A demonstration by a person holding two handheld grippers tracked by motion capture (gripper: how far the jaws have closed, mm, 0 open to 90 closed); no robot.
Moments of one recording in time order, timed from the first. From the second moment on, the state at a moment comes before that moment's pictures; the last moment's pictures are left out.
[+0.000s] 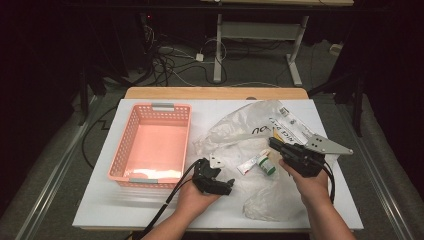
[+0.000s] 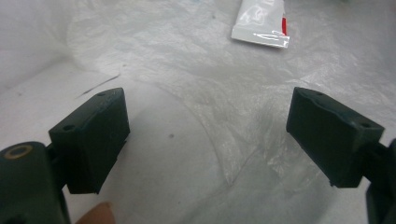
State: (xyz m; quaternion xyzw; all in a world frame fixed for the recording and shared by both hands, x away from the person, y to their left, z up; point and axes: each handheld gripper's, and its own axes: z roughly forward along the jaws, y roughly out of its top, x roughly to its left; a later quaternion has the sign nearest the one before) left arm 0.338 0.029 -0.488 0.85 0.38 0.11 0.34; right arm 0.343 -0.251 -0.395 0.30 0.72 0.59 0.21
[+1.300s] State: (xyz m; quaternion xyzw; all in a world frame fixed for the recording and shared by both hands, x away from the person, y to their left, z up) left arm 0.315 0.051 -0.453 0.79 0.34 0.13 0.50; right arm 0.338 -0.251 -0.394 0.30 0.72 0.59 0.22
